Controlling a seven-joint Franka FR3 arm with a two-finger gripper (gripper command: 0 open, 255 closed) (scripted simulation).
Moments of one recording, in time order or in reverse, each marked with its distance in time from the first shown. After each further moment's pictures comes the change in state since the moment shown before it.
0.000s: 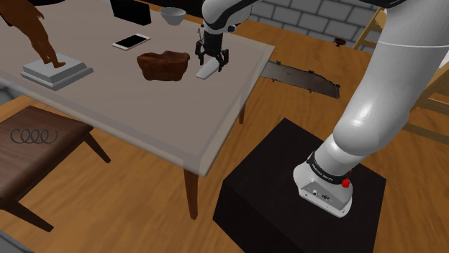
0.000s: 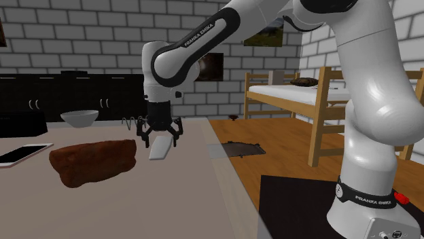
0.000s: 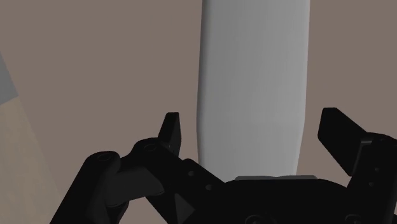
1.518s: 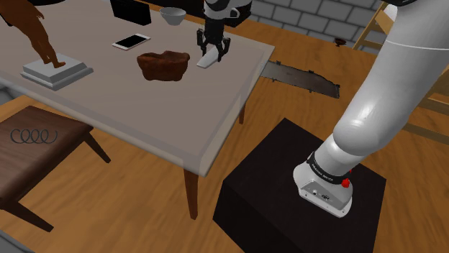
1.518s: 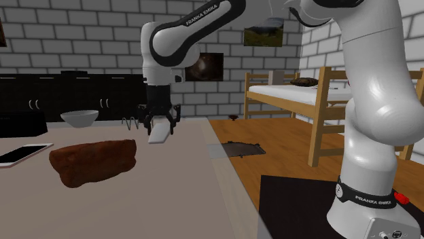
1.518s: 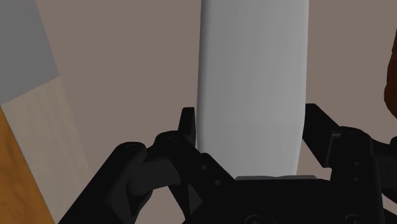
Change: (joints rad) arm -0.004 -0.062 0.005 0.055 0.015 -0.116 -0.010
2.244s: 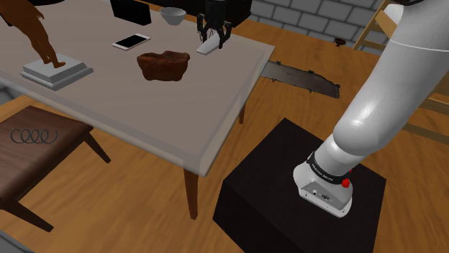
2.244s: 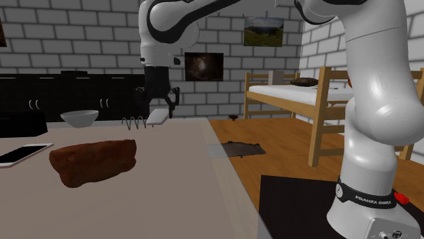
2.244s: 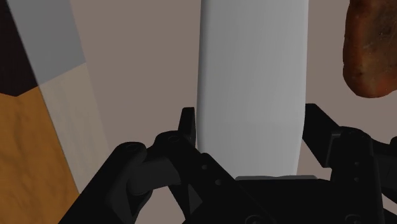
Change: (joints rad) arm -0.001 -0.036 0.002 0.101 0.009 -0.136 -0.007
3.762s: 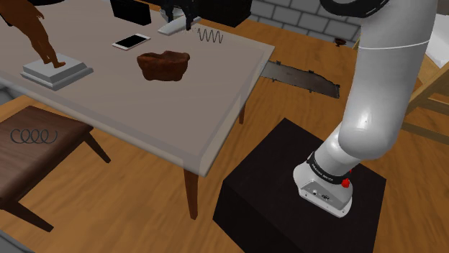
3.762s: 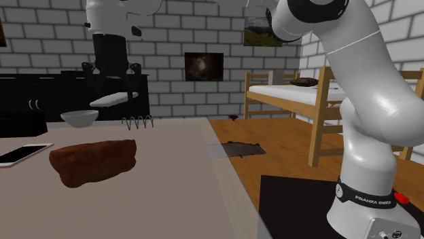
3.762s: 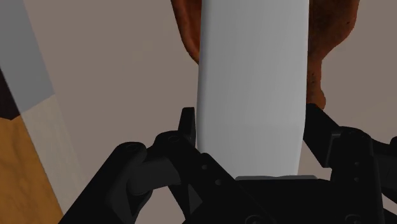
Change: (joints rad) arm 0.166 0.259 0.060 0.546 -0.069 -0.297 0.197
